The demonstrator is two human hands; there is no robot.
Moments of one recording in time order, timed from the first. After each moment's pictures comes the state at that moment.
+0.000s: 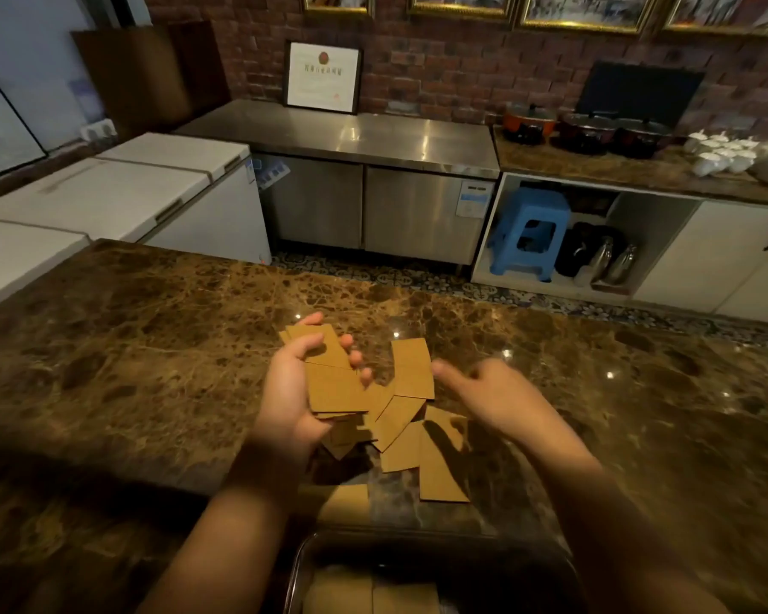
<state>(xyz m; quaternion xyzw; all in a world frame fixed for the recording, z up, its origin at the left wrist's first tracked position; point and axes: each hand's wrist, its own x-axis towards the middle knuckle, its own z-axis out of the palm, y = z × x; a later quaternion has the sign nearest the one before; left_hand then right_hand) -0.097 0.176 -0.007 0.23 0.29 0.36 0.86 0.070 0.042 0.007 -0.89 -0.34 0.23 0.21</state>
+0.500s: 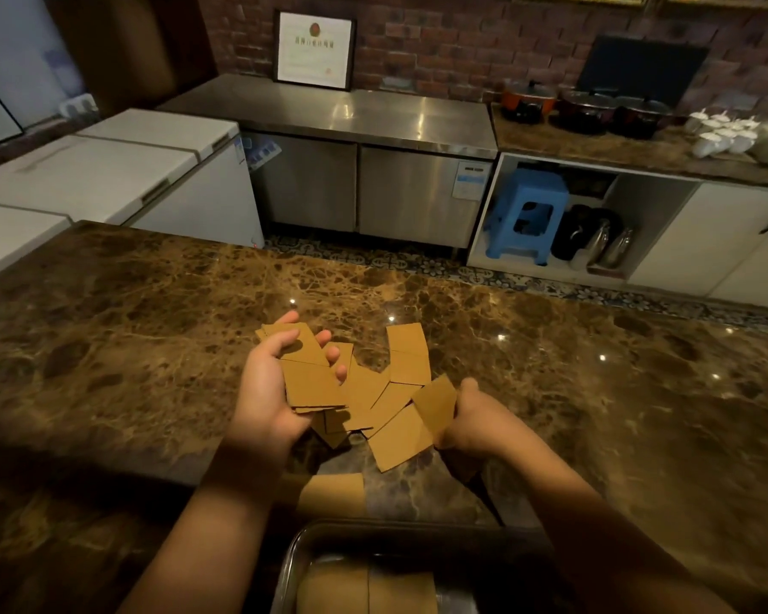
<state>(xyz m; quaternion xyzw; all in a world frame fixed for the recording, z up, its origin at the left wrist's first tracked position) -0.108 0.187 -0.024 0.22 0.35 0.37 0.84 0.073 0.046 -0.049 -0.88 -0.31 0.34 0.07</state>
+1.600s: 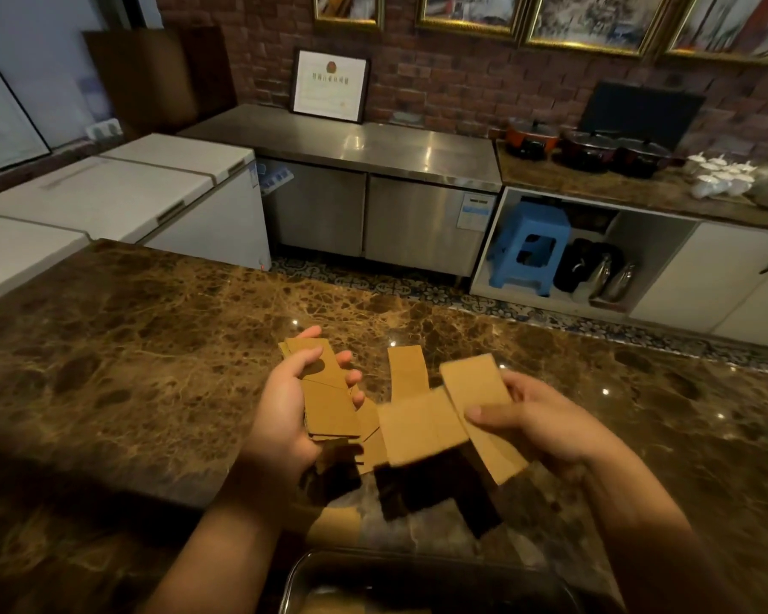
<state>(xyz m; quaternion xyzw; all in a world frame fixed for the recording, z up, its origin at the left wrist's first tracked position) -0.103 0.179 -0.016 0.25 0.32 0.35 0.84 0.105 0.013 0.028 -0.71 -0.33 0.48 0.40</state>
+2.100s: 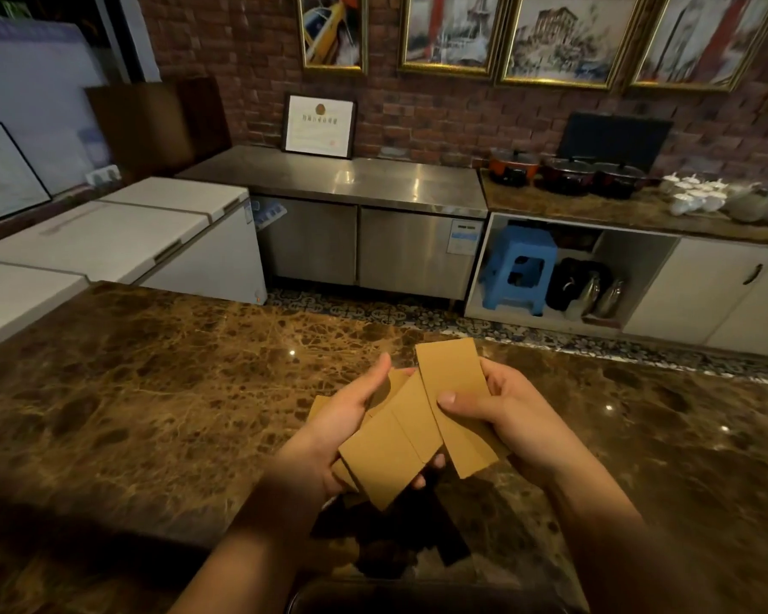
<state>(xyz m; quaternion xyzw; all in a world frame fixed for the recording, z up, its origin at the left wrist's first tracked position) -0.078 0.156 0.023 0.37 0.20 0.00 0.91 0.078 0.021 0.050 -0.58 -0.38 0.45 0.56</state>
